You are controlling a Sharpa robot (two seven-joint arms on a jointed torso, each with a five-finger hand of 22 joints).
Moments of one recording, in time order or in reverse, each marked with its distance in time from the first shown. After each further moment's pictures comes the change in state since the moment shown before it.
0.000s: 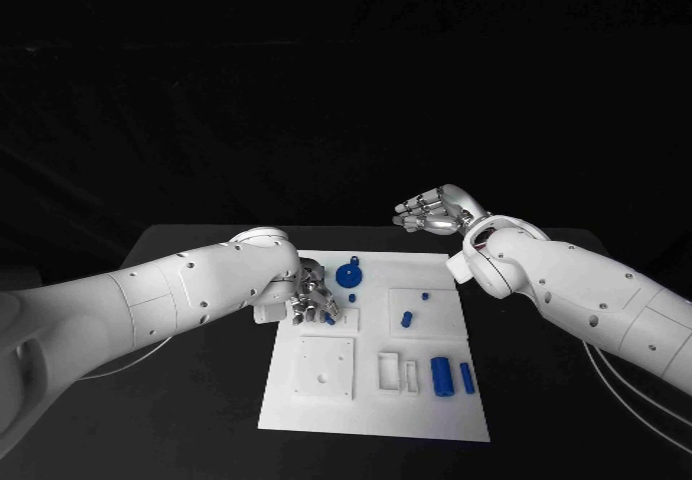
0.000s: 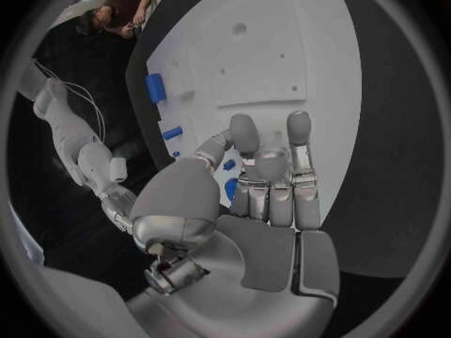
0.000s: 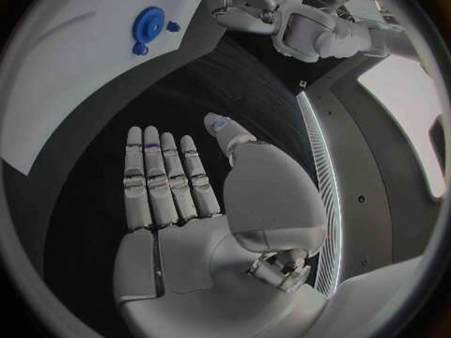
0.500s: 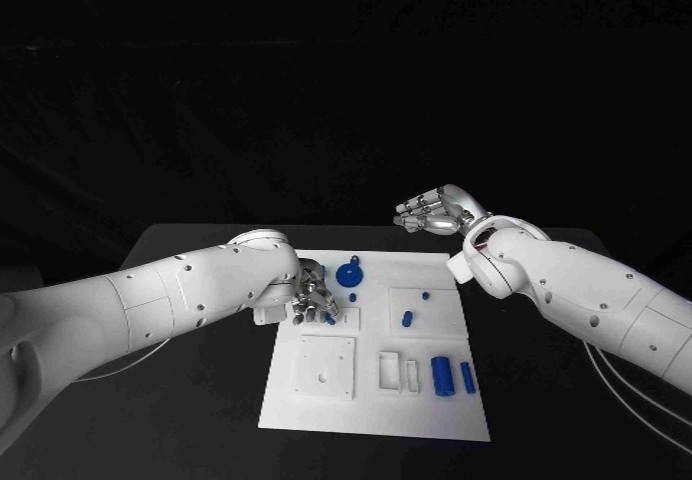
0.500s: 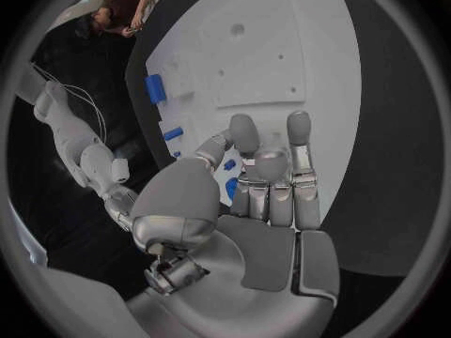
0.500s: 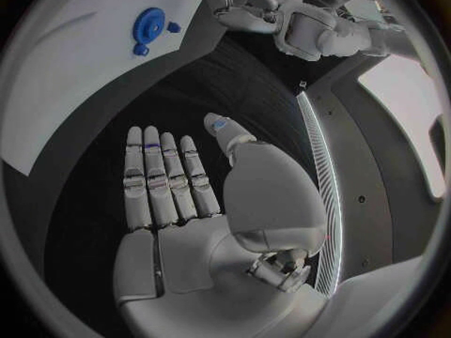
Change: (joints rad) left arm -0.002 -0.012 0.000 0.021 -0.014 -0.025 0.005; left_hand 0.000 0.000 0.001 -0.001 0.000 0.000 0.000 0.000 0.000 0.000 0.000 0.000 -0.001 0.000 0.001 0.000 0.000 0.000 0.000 0.000 0.000 0.000; right arm -0.002 0.000 0.000 -0.001 0.000 0.001 0.000; right_hand 0.000 0.000 0.000 0.000 0.000 0.000 0.000 0.000 0.000 0.000 0.000 0.000 0.000 0.000 0.000 0.000 0.000 0.000 0.000 0.000 0.000 0.000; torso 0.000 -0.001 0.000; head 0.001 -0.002
